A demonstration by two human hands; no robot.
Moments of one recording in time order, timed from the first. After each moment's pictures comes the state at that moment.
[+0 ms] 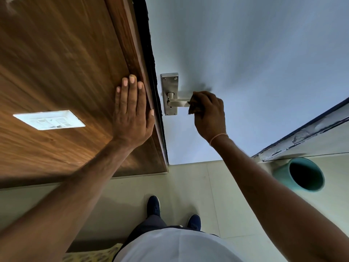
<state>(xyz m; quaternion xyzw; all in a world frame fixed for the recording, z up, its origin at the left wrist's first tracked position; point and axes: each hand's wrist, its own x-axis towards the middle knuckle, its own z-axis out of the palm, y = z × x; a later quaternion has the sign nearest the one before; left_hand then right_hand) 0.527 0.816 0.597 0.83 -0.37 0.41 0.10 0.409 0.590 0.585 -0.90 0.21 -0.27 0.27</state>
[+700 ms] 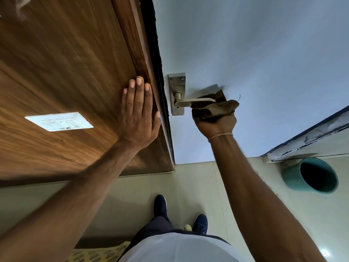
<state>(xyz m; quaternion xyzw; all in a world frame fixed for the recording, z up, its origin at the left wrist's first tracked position) 0.529 0.821 0.600 0.82 -0.39 0.41 0.11 0.432 0.600 0.593 0.01 0.22 -0.20 0.95</state>
